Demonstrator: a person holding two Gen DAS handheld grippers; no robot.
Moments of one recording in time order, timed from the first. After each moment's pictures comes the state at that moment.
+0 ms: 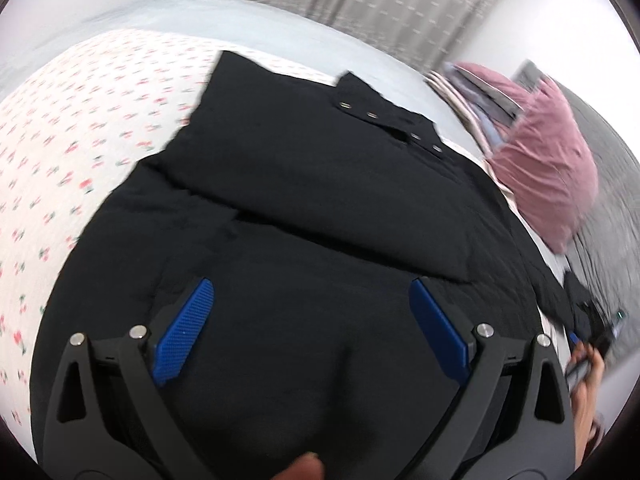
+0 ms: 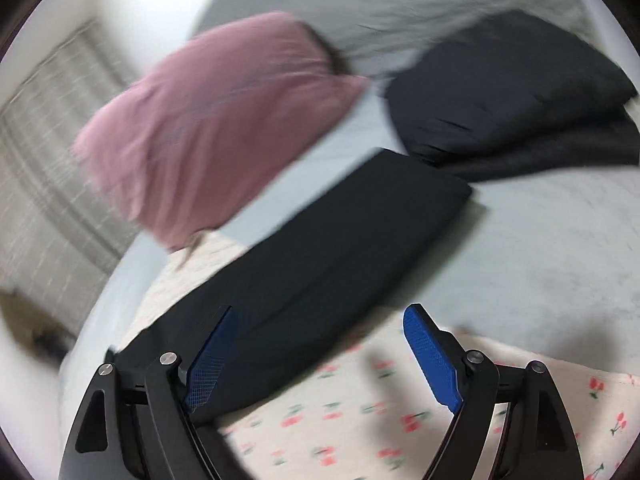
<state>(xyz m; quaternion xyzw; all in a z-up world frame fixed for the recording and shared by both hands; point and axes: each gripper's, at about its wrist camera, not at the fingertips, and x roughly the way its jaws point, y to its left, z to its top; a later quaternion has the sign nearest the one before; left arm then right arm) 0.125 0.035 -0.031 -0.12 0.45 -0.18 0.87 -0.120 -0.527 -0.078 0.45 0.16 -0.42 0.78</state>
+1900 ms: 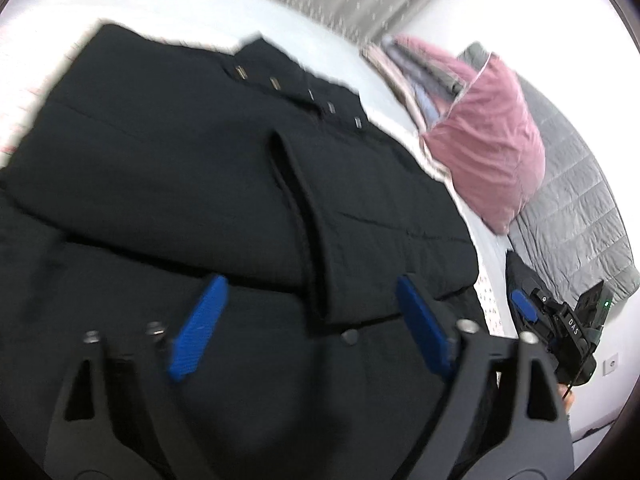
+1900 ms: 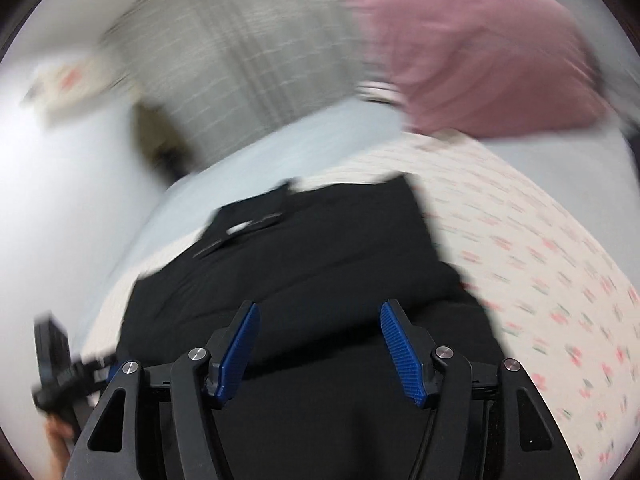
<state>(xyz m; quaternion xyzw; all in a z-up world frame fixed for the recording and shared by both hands) 0.168 -0.053 -0.053 -0.16 0.49 -0.30 0.80 -0.014 -0.349 -0.018 0.29 0.26 -0.11 0.91</state>
